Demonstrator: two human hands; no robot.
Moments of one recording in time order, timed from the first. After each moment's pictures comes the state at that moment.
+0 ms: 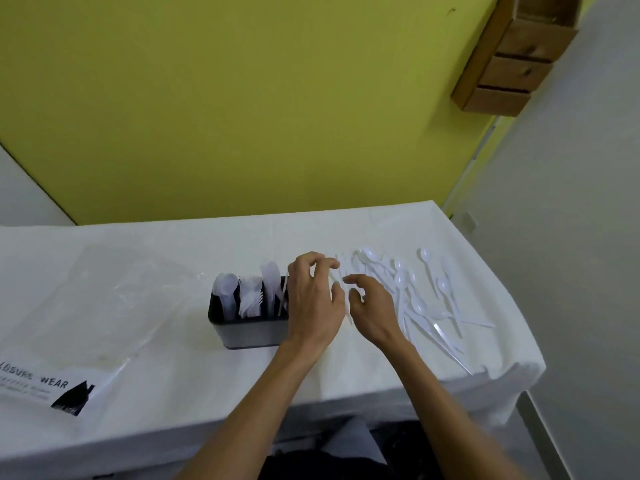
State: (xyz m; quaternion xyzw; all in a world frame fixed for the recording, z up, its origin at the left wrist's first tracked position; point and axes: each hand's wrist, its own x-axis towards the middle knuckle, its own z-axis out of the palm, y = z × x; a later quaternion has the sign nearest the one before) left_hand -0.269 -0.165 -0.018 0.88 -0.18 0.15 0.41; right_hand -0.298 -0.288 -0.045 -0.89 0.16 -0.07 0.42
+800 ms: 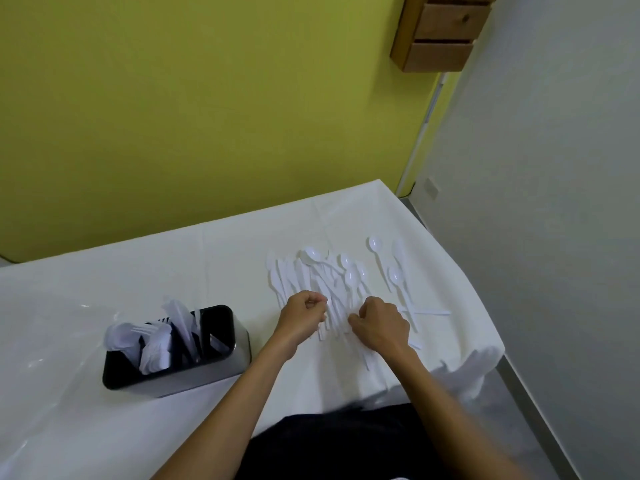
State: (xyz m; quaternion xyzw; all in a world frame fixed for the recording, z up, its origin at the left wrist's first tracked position) left_hand -0.233 -0.271 -0.091 0.78 0.00 -0.34 0.52; right_hand -0.315 -0.411 -0.086 -0.90 0.36 0.11 0.22
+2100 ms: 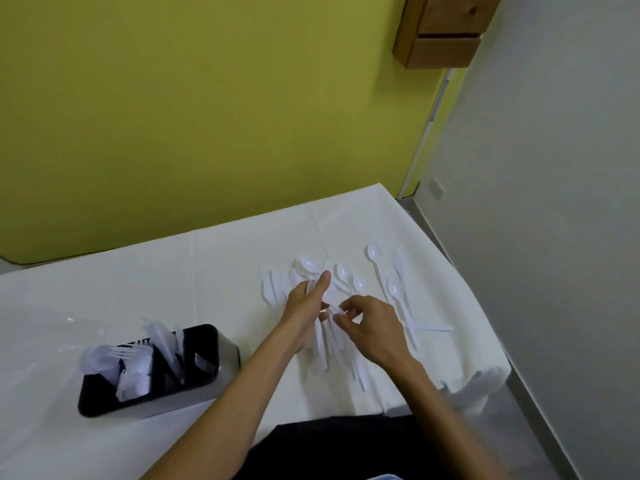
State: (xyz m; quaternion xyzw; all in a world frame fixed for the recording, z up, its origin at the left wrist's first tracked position) left_hand -0.204 -0.317 -0.093 0.69 0.10 -0.36 0.62; right_hand -0.307 -0.428 -0.076 -0.90 0.25 0.00 0.36
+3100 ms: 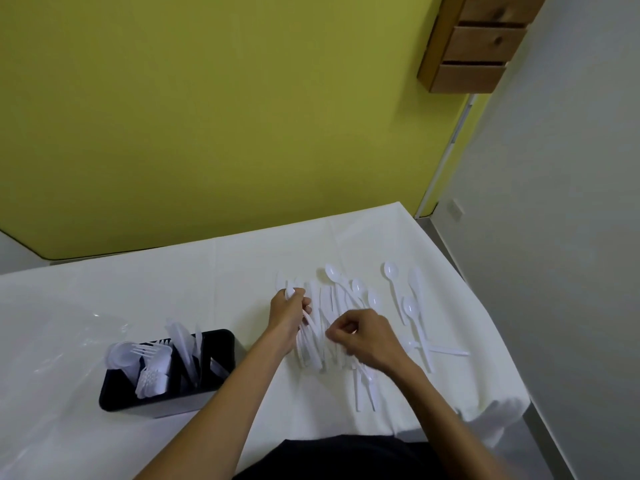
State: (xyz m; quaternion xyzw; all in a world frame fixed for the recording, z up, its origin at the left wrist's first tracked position) left_hand -0.174 -0.283 -0.094 0.71 0.18 -0.26 0.63; right_hand -0.282 -0.414 -0.061 -0.86 0.20 0.10 0.46
